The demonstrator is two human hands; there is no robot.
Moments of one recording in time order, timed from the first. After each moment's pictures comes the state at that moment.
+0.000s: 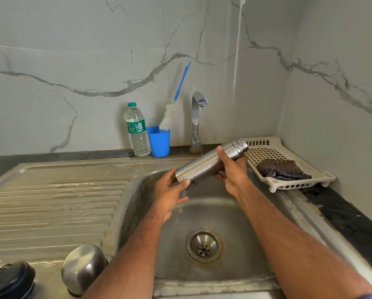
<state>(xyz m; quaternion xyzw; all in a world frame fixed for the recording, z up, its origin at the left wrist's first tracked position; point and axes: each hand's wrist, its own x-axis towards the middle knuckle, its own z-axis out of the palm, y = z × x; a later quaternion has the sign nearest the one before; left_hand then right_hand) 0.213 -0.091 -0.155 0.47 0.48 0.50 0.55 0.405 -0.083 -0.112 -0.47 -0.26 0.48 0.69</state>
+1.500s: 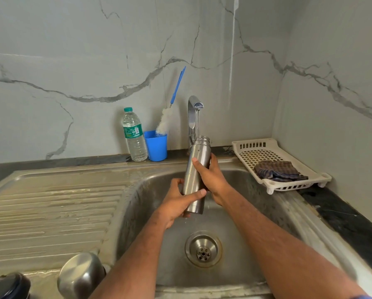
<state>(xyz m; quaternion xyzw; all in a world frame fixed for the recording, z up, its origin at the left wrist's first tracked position) 0.223 -0.108 -0.147 0.59 0.49 0.34 0.54 0.366 -0.086 -0.121 -0.51 -0.46 0.44 0.57</state>
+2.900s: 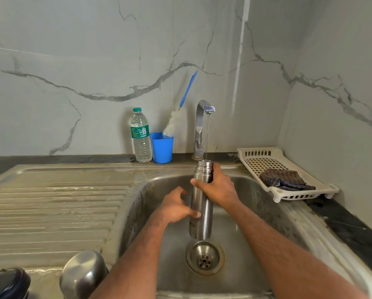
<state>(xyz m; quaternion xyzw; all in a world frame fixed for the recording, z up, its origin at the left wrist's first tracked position) 0.204 -0.084 -0.160 0.69 0.56 0.23 0.40 0.370 -0.097 -0.124 -0.66 -0.60 0.18 0.41</state>
